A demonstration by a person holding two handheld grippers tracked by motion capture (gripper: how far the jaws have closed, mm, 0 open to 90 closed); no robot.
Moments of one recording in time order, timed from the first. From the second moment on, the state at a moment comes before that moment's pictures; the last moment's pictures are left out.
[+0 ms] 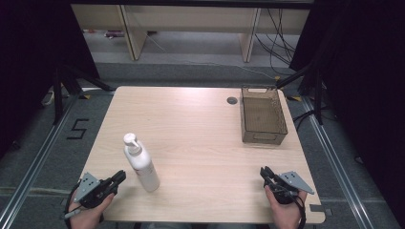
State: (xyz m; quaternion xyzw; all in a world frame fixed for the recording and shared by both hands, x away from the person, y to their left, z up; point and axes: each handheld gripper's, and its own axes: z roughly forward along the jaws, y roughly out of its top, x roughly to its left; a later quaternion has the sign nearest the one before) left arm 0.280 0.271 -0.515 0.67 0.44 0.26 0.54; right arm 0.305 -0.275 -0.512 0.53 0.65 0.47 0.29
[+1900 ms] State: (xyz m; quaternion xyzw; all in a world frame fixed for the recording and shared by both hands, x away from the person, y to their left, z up) left arm 0.343 0.179 -0.491 0.73 0.36 0.26 0.52; right arm 0.306 -0.260 -0.509 0.51 0.67 0.47 0.26
